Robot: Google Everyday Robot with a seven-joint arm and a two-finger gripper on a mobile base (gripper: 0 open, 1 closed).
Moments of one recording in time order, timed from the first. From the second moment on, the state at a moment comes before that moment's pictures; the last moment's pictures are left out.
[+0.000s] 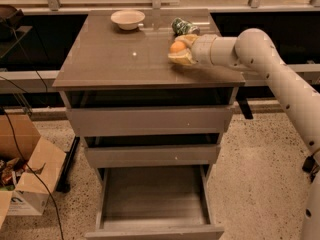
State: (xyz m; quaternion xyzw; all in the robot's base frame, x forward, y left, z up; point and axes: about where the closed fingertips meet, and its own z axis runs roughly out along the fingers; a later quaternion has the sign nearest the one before) arm 0.797 -0.079 0.859 -0.52 0.61 0.09 0.59
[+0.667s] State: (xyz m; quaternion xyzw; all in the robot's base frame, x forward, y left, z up) arm 0.803 -0.087 0.839 -0.47 0.64 0.13 0.59
